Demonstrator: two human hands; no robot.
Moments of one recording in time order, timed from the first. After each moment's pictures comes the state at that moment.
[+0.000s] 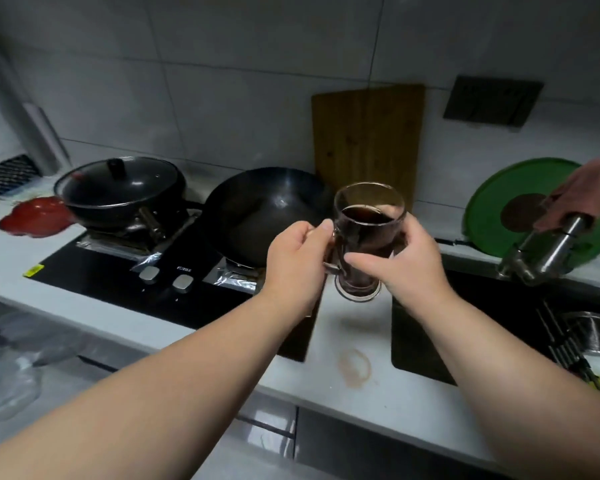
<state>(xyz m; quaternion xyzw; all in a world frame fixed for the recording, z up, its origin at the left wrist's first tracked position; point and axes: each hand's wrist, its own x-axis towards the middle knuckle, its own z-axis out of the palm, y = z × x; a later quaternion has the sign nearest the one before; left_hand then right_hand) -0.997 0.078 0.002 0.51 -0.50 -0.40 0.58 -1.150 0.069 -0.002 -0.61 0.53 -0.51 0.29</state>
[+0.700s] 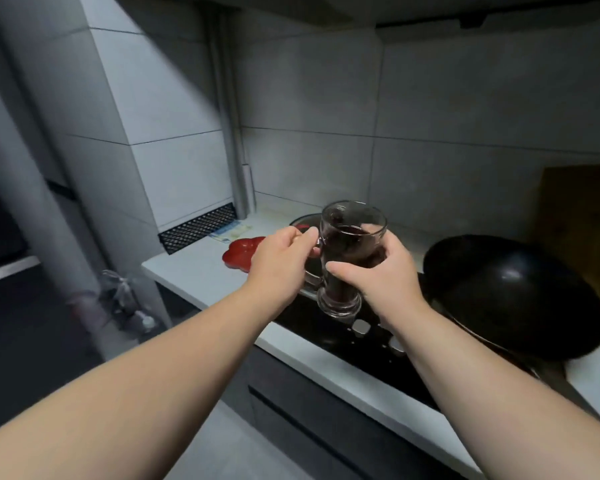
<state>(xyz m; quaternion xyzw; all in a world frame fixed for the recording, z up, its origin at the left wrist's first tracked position) -0.548 0.105 0.059 0.62 -0.50 -0.23 0.56 -0.700 0.064 0.039 -0.65 0.39 -0.53 0.39</state>
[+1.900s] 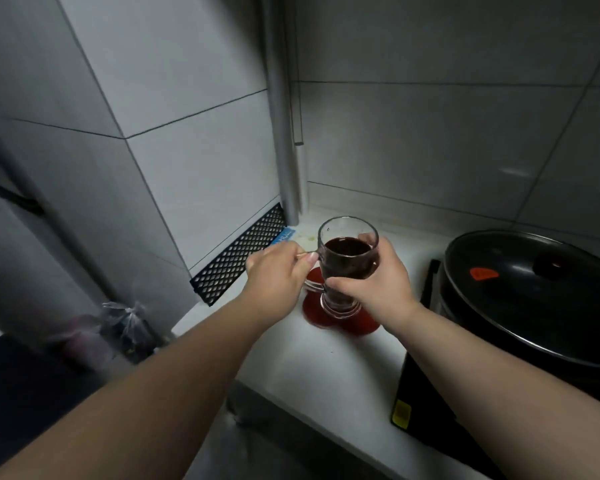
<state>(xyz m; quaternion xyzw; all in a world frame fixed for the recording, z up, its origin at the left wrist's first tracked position) -0.105 -0.174 -0.024 0.70 -0.64 -0.07 0.32 -0.273 -0.218 -0.055 -0.64 0.47 -0.45 0.41</state>
